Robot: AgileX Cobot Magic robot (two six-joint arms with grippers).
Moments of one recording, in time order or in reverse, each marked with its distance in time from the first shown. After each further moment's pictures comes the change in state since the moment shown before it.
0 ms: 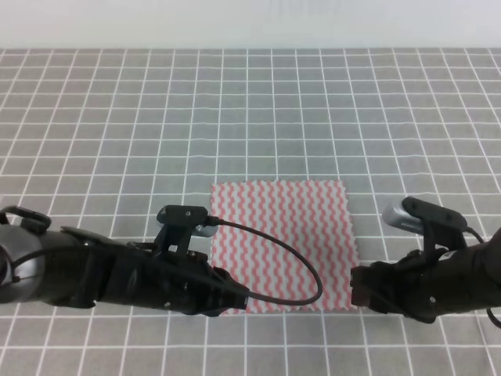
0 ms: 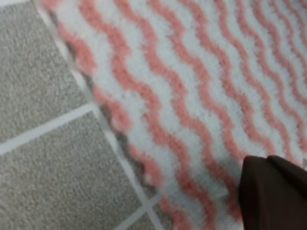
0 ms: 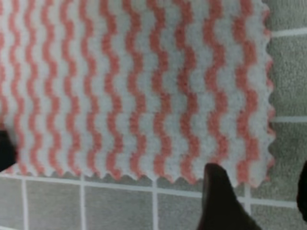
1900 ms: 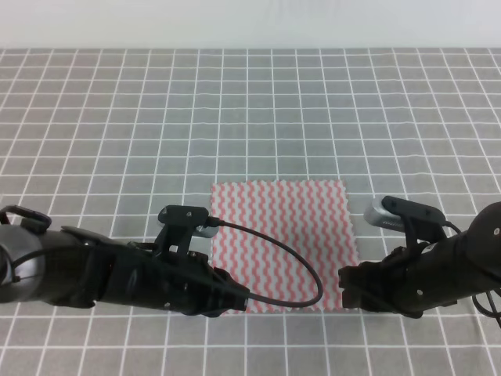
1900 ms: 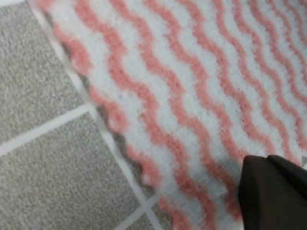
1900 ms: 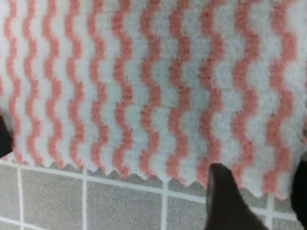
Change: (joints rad) left arm 0.000 0.012 -0.001 0.012 0.006 0.003; right arm -0.001 0.069 -0.074 -0.063 0.073 -0.001
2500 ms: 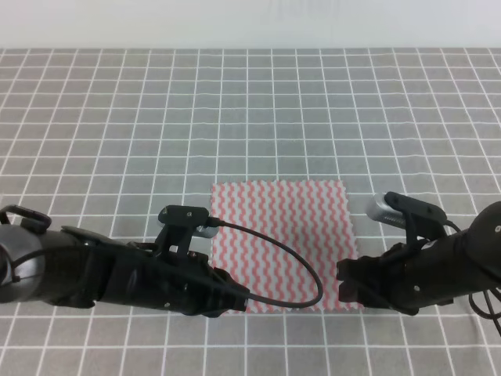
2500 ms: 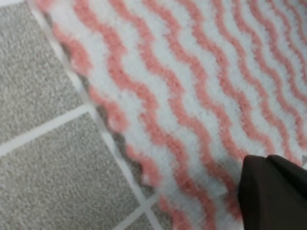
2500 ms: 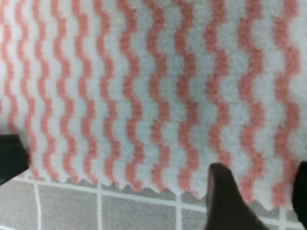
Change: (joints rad) left arm 0.000 0.002 0.004 0.010 0.019 -0.001; right arm 0.001 0.002 0.000 0.047 -0.012 -0.011
